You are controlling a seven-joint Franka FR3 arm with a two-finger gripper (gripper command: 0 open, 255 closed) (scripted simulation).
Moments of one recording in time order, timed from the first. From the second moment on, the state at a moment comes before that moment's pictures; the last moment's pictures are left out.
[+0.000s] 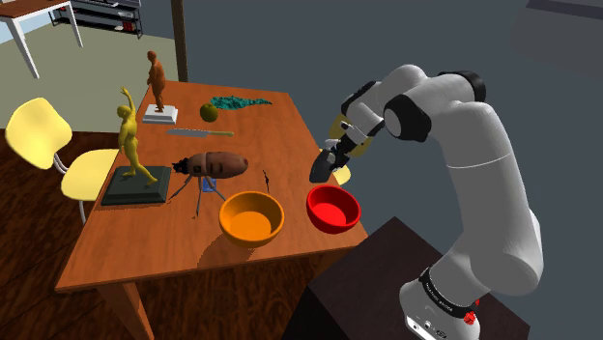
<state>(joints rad) 0.16 0.81 -0.73 -1.77 1.22 1.97 -2.34</state>
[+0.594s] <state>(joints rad) 0.16 0.81 -0.73 -1.77 1.22 1.97 -2.34</state>
